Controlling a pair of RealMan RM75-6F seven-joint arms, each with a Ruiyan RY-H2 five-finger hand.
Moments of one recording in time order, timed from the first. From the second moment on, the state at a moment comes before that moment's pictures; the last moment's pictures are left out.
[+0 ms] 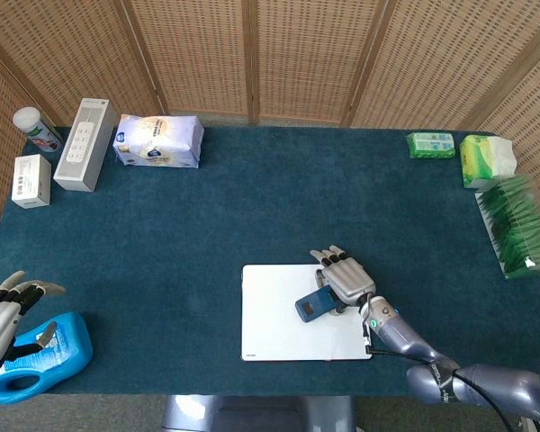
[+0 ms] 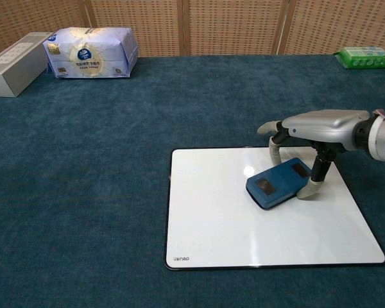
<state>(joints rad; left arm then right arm) -0.10 -0.84 0.07 -1.94 1.55 1.35 -0.13 0.80 -1.45 0.05 -1.57 -1.00 0.79 -0.38</state>
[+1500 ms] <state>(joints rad) -0.11 -0.86 0.07 -1.93 1.55 1.32 -0.13 0.76 -1.32 0.13 -1.61 -1.00 0.92 -0.28</state>
